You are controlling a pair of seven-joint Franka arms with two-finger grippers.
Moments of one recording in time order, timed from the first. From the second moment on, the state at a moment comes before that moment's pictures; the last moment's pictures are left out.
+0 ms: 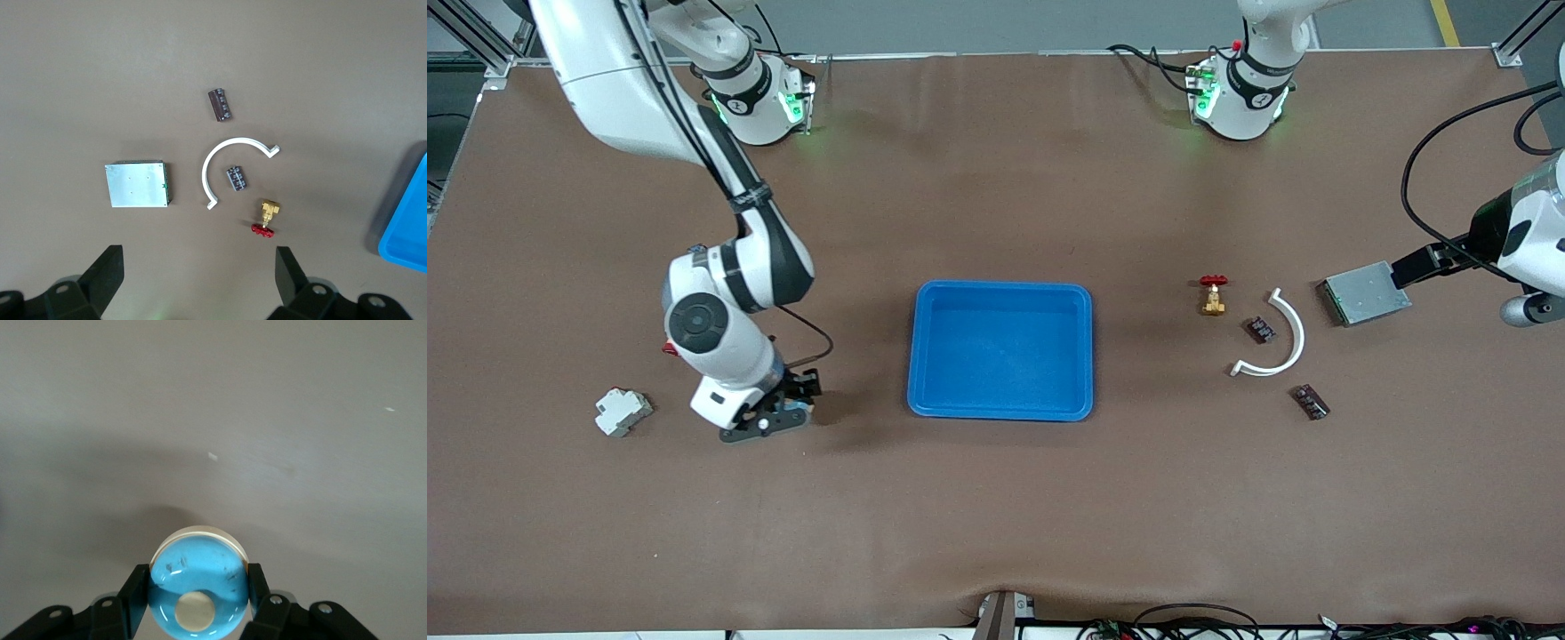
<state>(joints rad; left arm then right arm) 0.34 0.15 -0.43 -1.48 0.12 1.52 -0.31 0.21 0.55 0.02 -1.80 -0.11 2.41 0.00</state>
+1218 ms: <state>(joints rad) 0.37 0.08 -0.44 -1.57 0.12 1.53 -0.21 -0.19 0.55 0.18 -2.04 -0.11 2.72 -0.35</state>
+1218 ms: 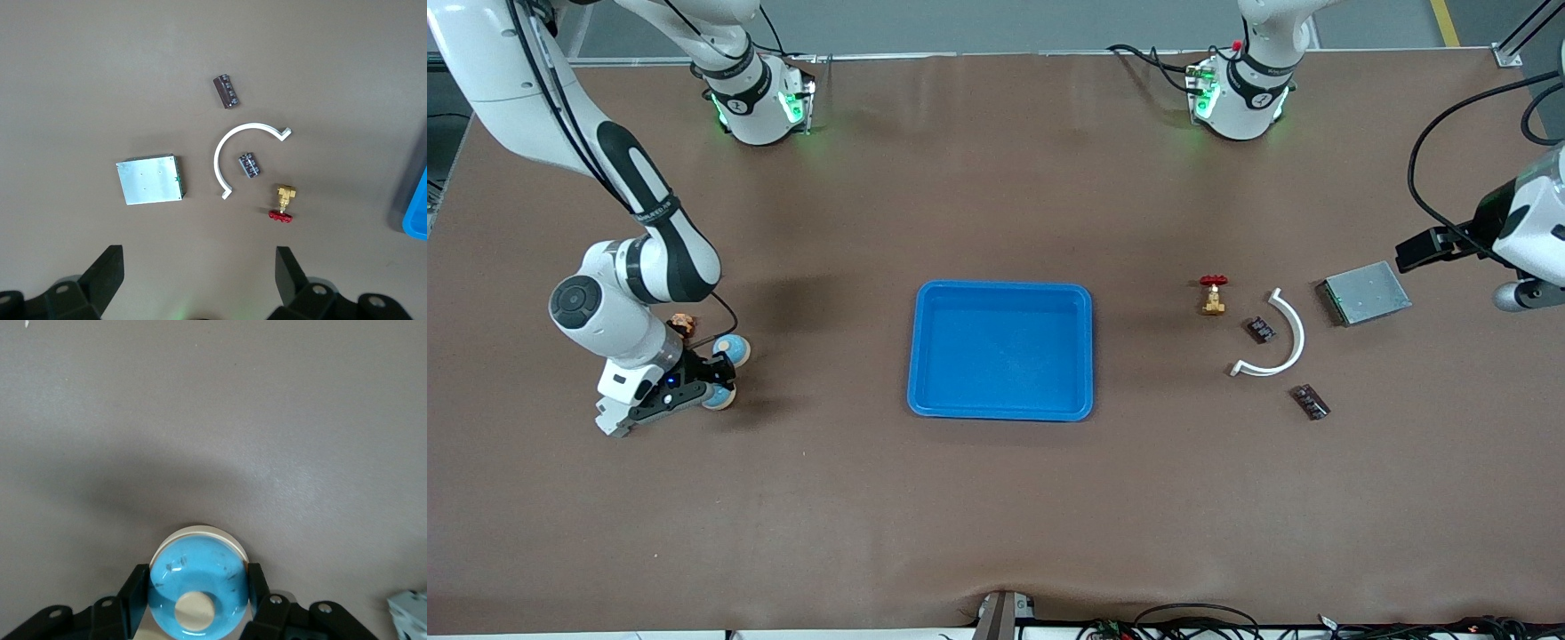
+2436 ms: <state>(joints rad) 0.37 -0.06 -0.43 -1.61 0.04 1.62 -0.16 -0.18 0.50 0.25 -1.85 -0.11 2.40 -0.25</state>
